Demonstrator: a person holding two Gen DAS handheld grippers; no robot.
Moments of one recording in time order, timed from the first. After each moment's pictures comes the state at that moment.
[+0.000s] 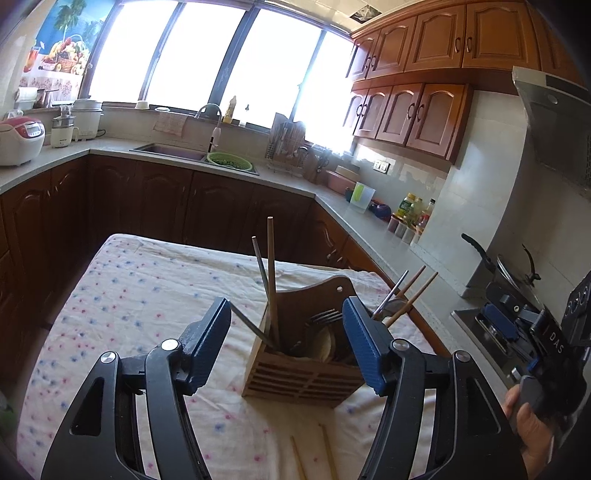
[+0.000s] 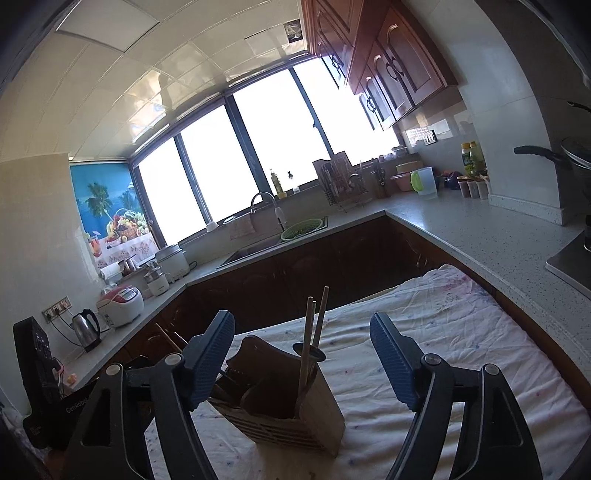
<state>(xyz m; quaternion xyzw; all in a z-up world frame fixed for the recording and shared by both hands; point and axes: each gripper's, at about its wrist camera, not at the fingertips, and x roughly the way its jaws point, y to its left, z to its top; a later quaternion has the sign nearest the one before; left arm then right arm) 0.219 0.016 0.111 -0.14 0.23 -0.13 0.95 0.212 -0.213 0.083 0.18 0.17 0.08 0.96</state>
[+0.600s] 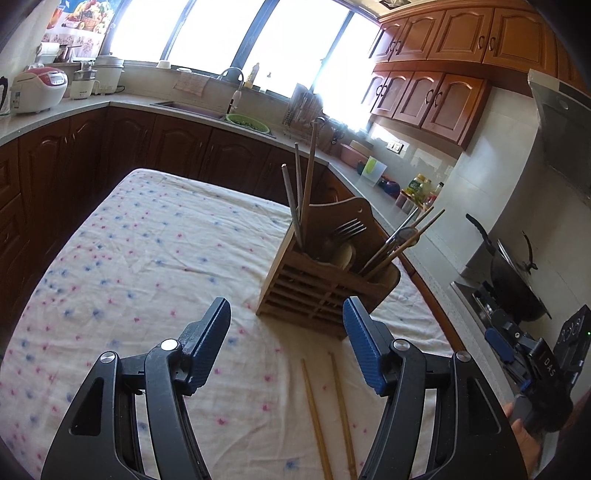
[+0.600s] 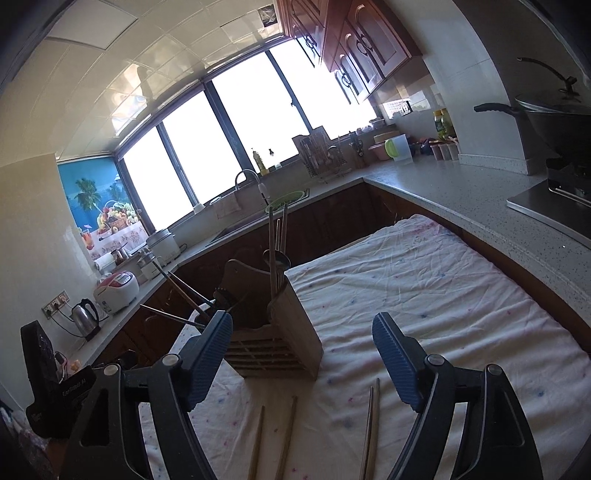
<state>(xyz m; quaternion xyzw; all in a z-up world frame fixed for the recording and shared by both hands) 0.165 0.036 0.052 -0.18 0.29 -0.12 0.93 0.143 -0.229 0.031 0.20 0.23 0.06 0.95</state>
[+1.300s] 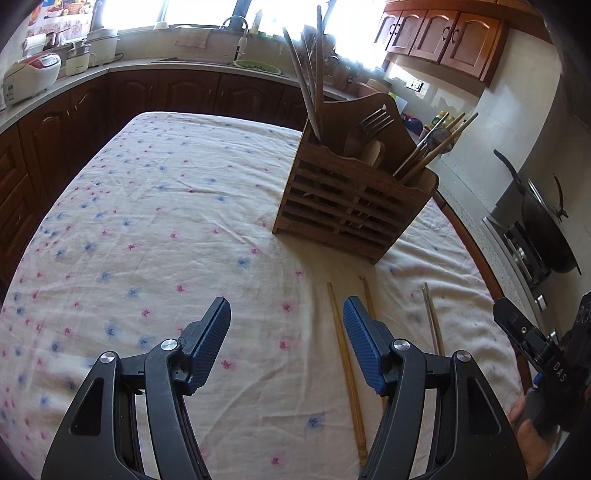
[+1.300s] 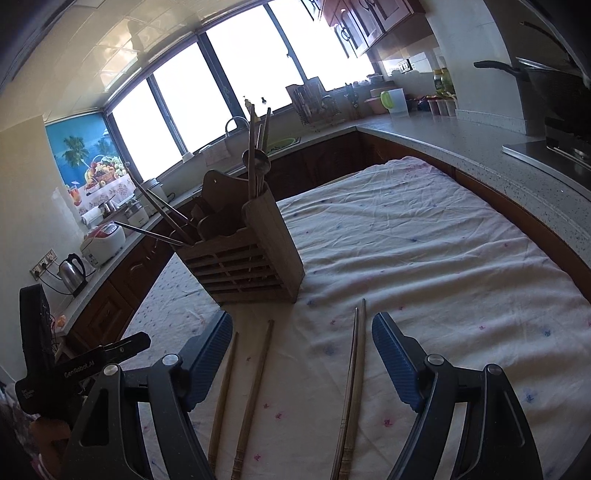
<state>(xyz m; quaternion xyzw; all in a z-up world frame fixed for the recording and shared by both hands) 0.169 0.002 -0.003 -0.12 0.40 -0.10 0.90 0.130 -0.214 -0.027 0.17 0.32 0.06 0.93</state>
